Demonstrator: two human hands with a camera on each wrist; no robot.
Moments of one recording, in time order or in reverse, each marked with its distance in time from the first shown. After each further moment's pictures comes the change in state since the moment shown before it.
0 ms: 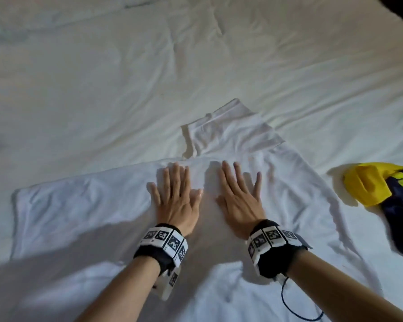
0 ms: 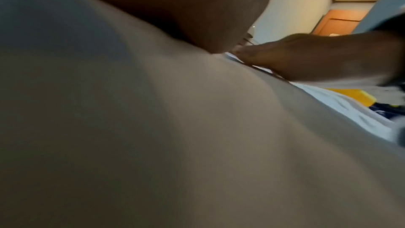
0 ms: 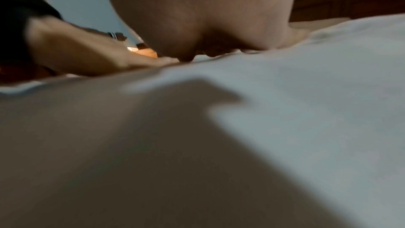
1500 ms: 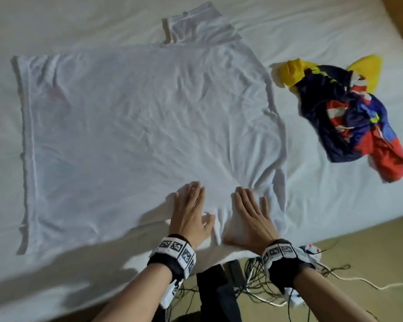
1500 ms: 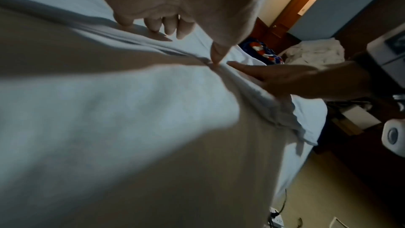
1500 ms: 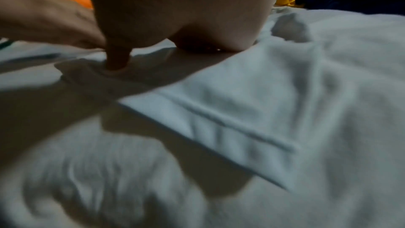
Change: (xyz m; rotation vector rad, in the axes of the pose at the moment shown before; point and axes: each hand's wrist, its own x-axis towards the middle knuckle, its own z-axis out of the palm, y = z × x) left_hand -0.395 0.065 0.088 -0.256 -0.188 0.237; right_hand -0.429 -0.022 -0.001 0.000 -0.456 0.139
